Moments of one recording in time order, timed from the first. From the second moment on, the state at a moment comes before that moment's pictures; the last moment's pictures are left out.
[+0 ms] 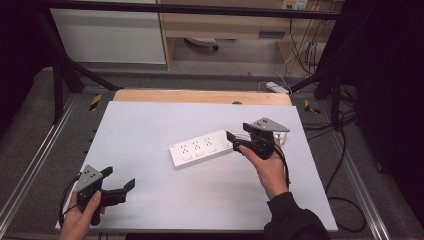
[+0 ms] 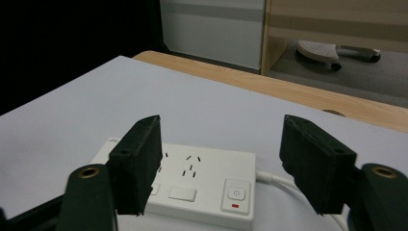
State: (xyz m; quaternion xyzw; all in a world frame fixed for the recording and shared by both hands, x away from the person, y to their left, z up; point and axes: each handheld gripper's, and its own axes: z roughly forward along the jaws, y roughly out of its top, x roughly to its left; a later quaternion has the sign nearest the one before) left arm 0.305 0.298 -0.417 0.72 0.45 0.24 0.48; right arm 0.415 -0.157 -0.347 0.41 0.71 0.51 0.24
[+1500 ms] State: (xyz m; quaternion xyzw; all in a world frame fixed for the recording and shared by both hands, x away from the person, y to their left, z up) left arm 0.305 0.297 -0.418 0.72 0.45 0.24 0.47; right arm 0.420 -0.121 -0.355 0.38 0.71 0.54 0.24
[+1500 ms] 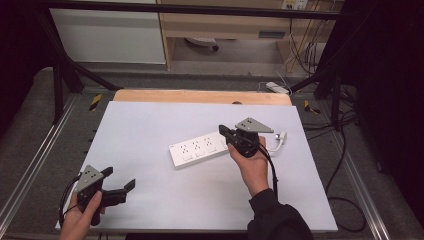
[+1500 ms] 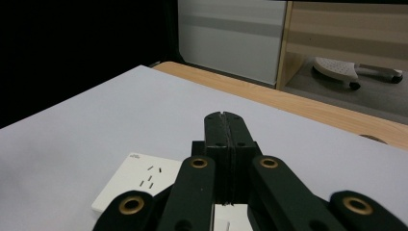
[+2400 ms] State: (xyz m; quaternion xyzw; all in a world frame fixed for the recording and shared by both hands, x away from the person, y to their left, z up) left arm 0.305 0.297 -0.418 0.72 0.45 0.24 0.47; right arm 0.423 -0.094 -0.366 0.36 0.74 0.53 0.23
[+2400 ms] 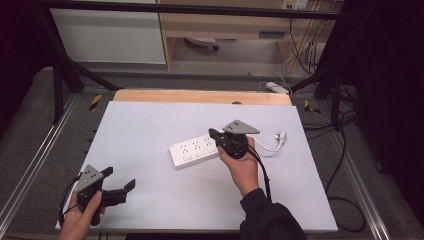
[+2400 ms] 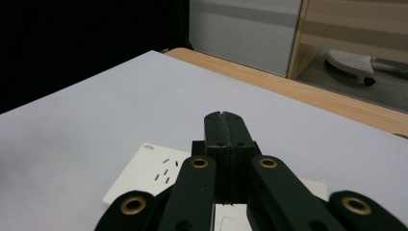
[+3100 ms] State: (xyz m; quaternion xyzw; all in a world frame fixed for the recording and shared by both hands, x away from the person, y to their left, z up) left arm 0.305 0.297 -0.418 0.72 0.45 0.24 0.47; right arm 0.424 -0.076 -0.377 0.35 0.76 0.51 0.21
